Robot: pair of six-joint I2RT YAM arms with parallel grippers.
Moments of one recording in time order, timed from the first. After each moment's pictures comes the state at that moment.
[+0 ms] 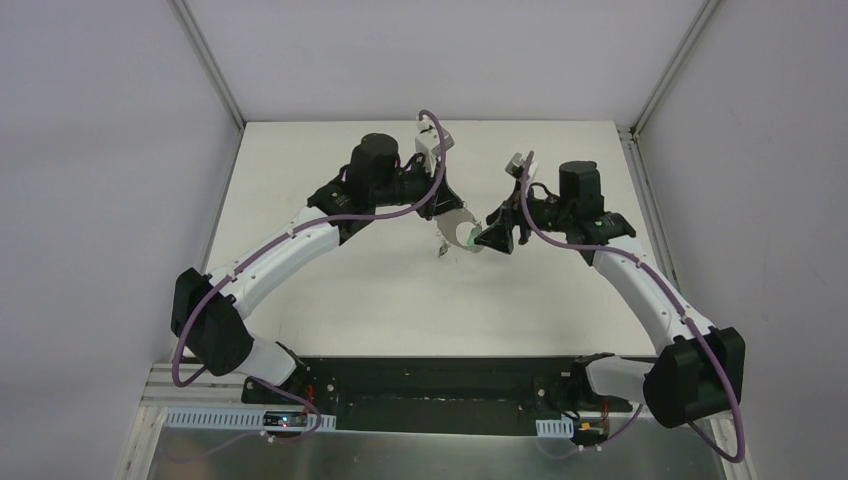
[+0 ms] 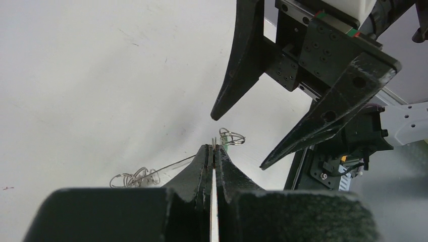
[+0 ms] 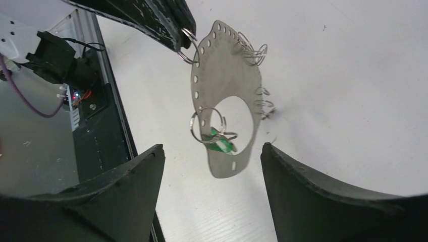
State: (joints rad) left arm -0.67 1.46 1.30 -0.14 0.48 -0.20; right arm 0.31 1.23 0.99 -0.34 -0.92 -0.10
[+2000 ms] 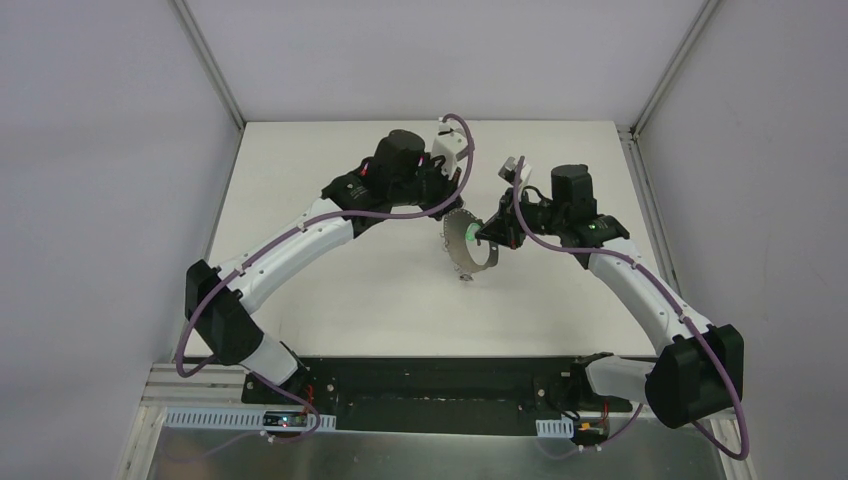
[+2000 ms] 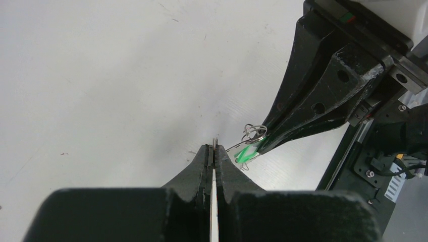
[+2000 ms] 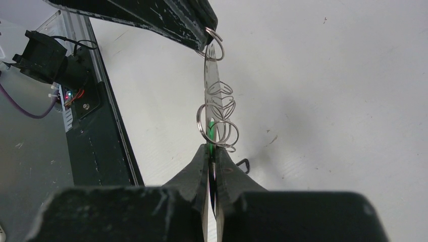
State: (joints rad) left arm -0.76 1.53 1.47 -0.40 0.23 -0.06; right arm 0.36 1.23 0.96 -0.31 -0.83 -0.09
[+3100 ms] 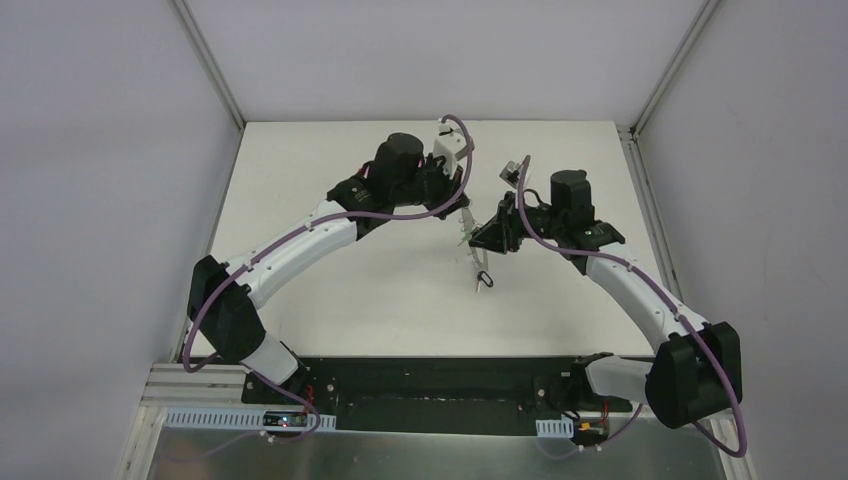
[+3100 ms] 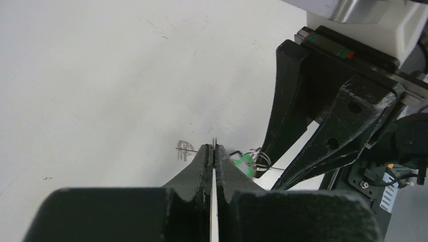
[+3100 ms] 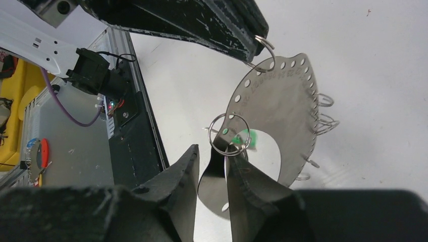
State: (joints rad) left arm -0.75 1.55 1.41 -0.25 0.29 -0.09; right arm 0.35 1.23 0.89 -0.20 -0.93 0.08
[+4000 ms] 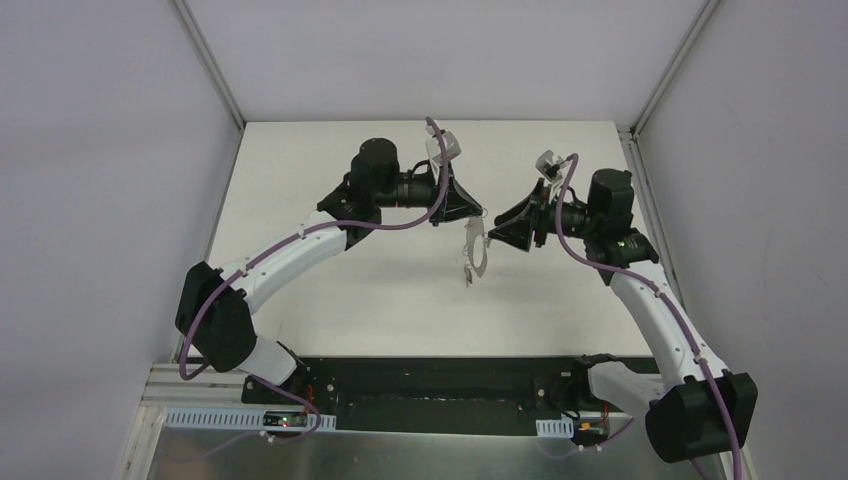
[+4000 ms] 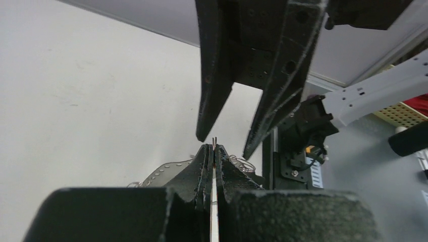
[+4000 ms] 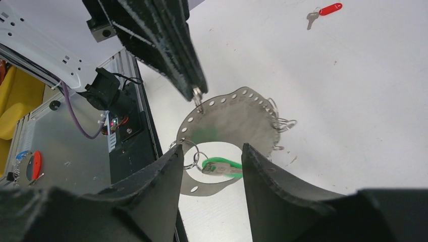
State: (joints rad) left arm -0.68 1.49 1.24 0.14 0.73 -0.23; right arm 0.22 1.06 0.89 -0.17 -1.04 0.11
